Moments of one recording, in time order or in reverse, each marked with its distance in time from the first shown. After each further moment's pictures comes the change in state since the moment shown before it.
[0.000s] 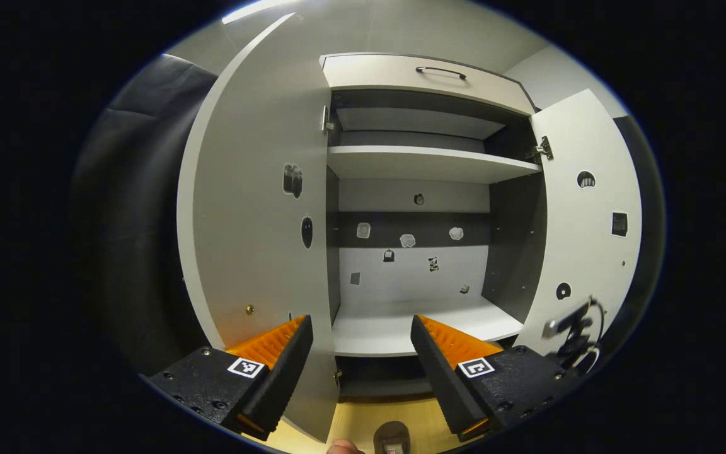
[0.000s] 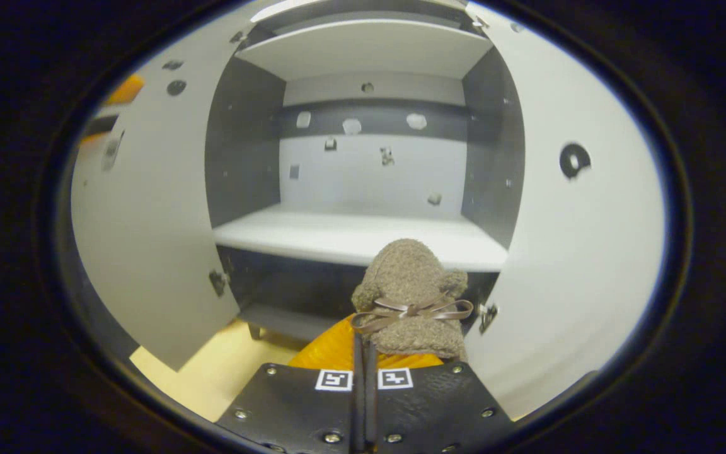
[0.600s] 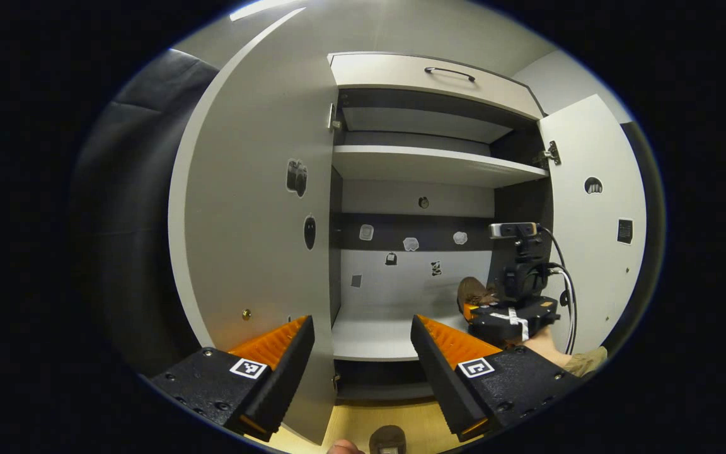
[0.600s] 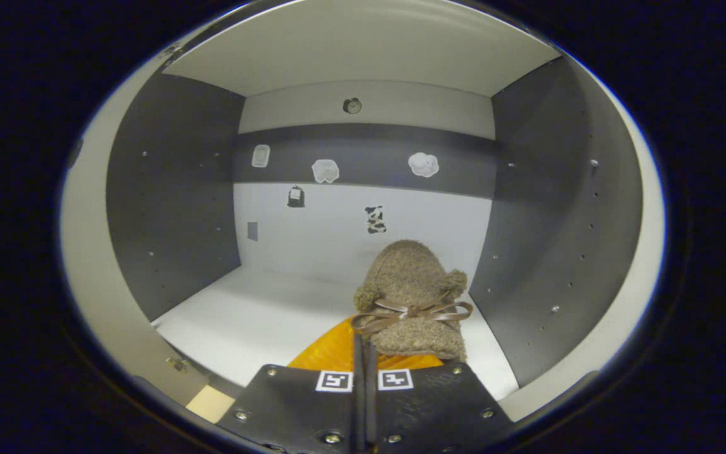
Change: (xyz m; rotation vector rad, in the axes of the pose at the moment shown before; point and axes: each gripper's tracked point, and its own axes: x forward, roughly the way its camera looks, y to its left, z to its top) left arm 0.009 0.004 0.002 -0.015 -0.008 0.014; right arm 0.150 -0.024 0.111 -0.029 -0.013 -0.032
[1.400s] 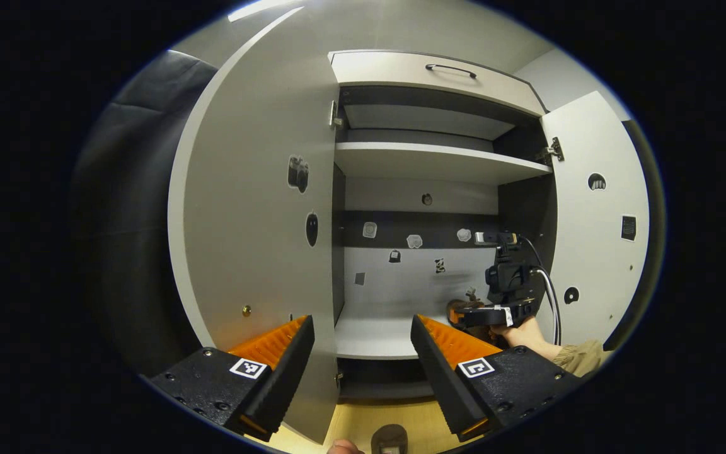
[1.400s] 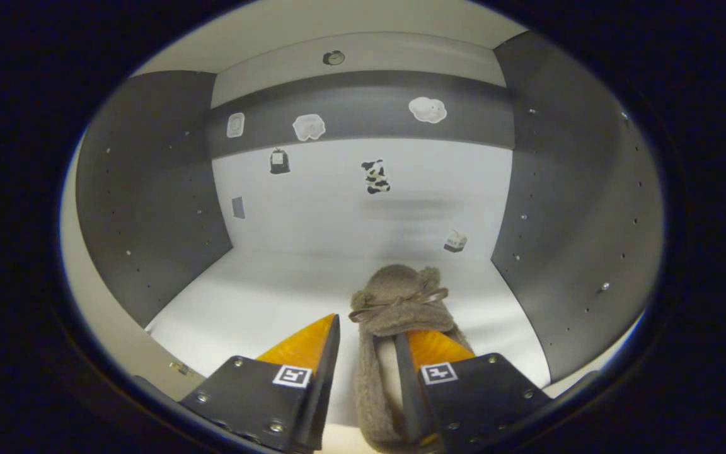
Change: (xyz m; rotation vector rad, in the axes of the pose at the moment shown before) left arm 0.000 0.000 -0.007 0.005 0.013 0.015; right arm 0.018 0.005 -0.035 0.052 0.166 0.022
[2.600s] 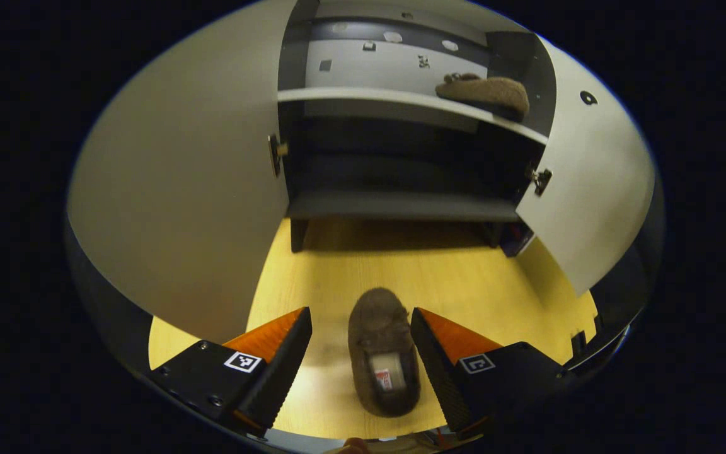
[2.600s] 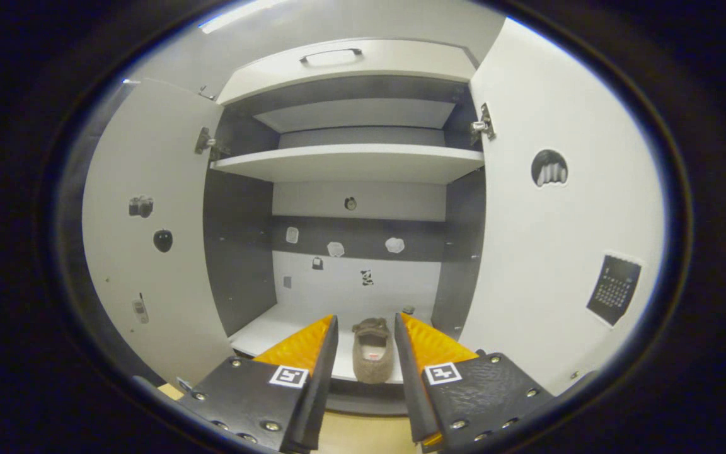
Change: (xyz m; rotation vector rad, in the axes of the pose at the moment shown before) left arm -0.045 -0.041 -0.408 -0.025 0.746 -0.149; right arm -0.270 -0.024 0.097 -0.020 -0.369 -0.002
